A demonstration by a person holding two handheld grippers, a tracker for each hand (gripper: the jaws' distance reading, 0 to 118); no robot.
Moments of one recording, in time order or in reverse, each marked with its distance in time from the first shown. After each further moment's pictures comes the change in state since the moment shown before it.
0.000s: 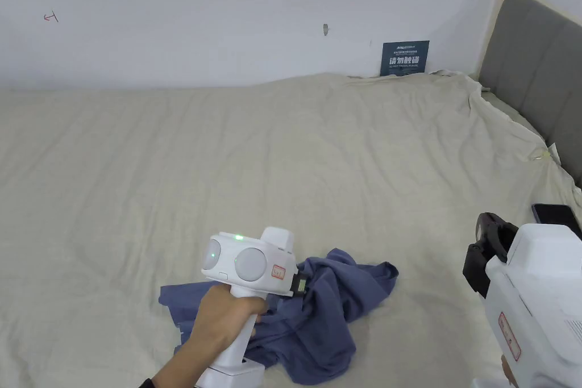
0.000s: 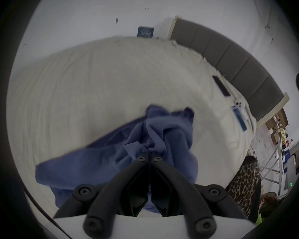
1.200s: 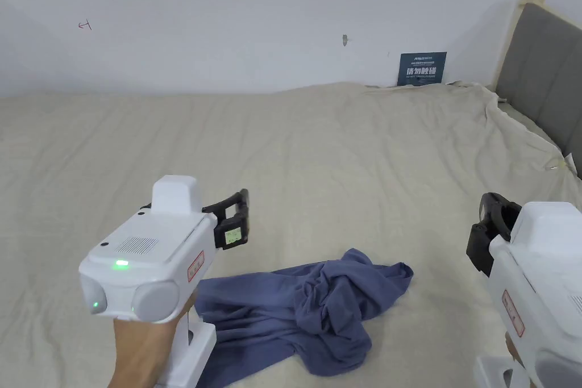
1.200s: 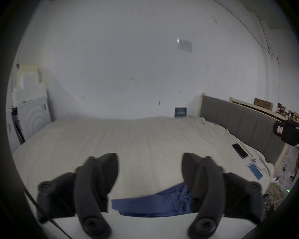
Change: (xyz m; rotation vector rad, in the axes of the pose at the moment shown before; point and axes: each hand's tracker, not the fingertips) left arm -0.016 -0.063 0.214 0.807 0.372 0.029; right arm -0.018 0.023 0.020 0.067 0.045 0.023
